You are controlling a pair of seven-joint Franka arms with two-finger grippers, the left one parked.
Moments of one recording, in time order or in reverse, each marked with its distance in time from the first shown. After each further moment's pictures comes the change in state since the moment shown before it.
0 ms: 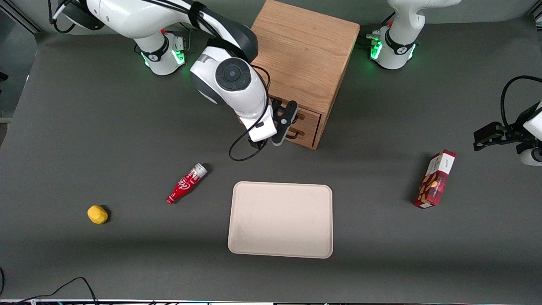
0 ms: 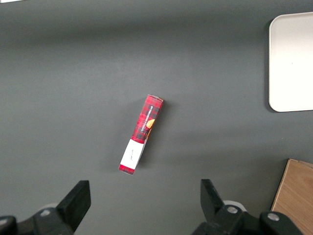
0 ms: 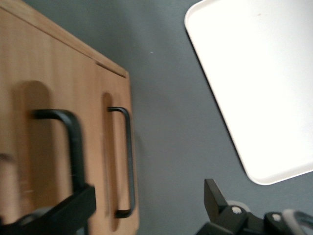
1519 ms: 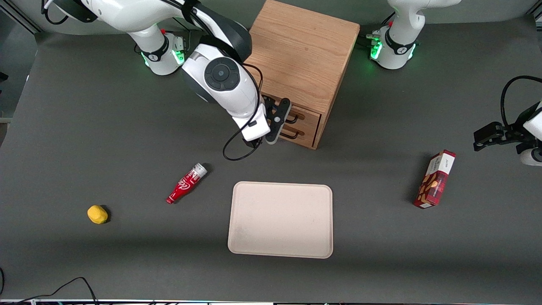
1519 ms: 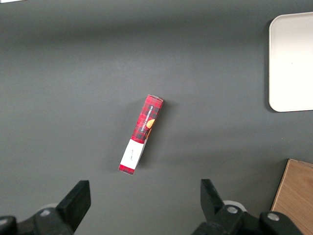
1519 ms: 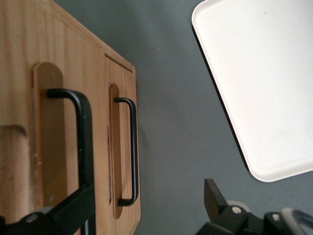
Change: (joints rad) arm -0.019 -0.062 -0.016 -0.053 0.100 0.010 -0.068
